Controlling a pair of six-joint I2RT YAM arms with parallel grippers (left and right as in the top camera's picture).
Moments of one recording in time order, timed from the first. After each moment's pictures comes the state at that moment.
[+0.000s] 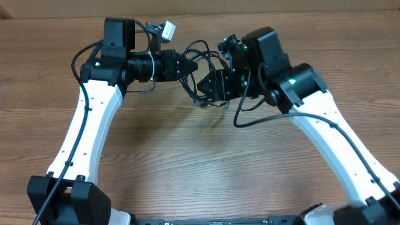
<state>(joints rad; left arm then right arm) -0.14 1.64 1.50 -0.68 0.99 -0.31 0.49 1.59 1.57 -0.83 -0.49 0.33</state>
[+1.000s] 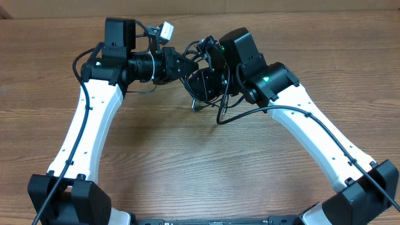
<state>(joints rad) -0.14 1.65 1.50 -0.69 1.00 -0.47 0.55 1.69 1.57 -0.68 -0.51 0.36</state>
